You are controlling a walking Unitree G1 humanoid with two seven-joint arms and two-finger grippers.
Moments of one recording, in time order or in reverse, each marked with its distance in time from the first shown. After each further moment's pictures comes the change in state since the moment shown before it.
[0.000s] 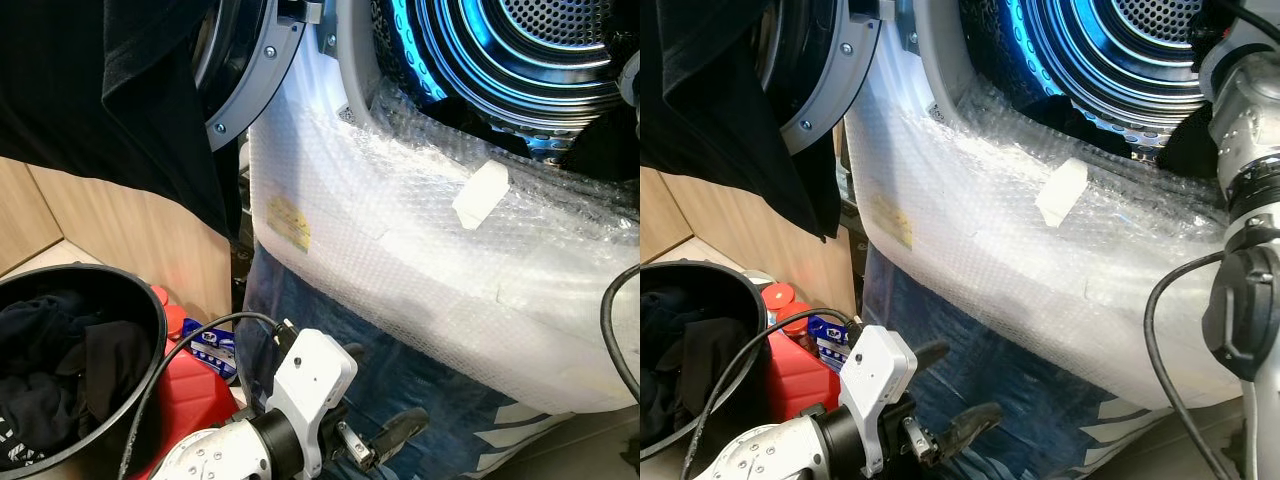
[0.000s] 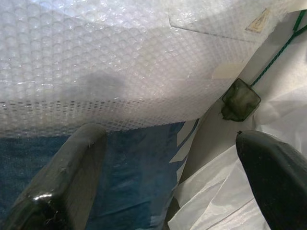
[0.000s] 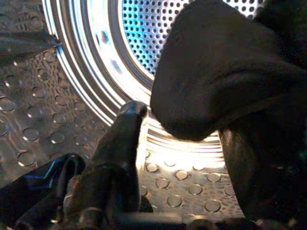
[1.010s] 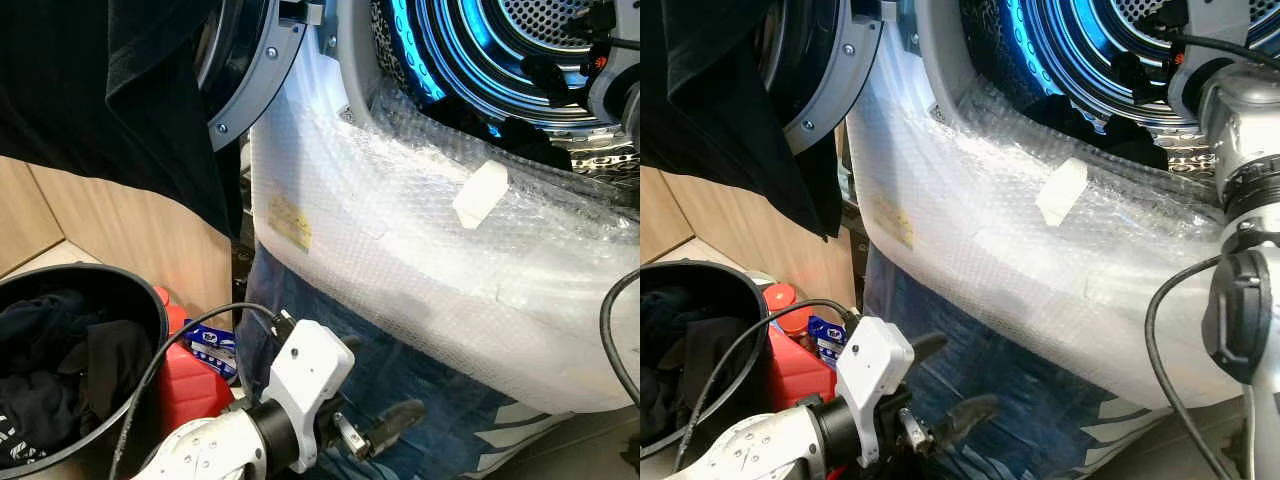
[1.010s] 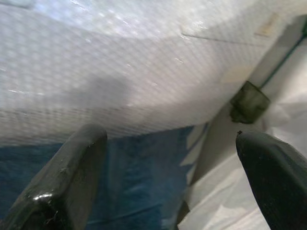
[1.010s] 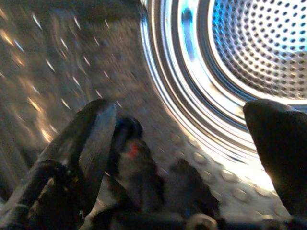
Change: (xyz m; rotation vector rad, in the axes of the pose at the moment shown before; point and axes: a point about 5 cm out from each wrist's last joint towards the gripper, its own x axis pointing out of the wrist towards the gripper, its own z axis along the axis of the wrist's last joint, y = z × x) left arm 0.000 0.013 0.008 0.038 -0.017 0.029; right arm -0.004 0.014 -0.002 -0.077 0.035 0.350
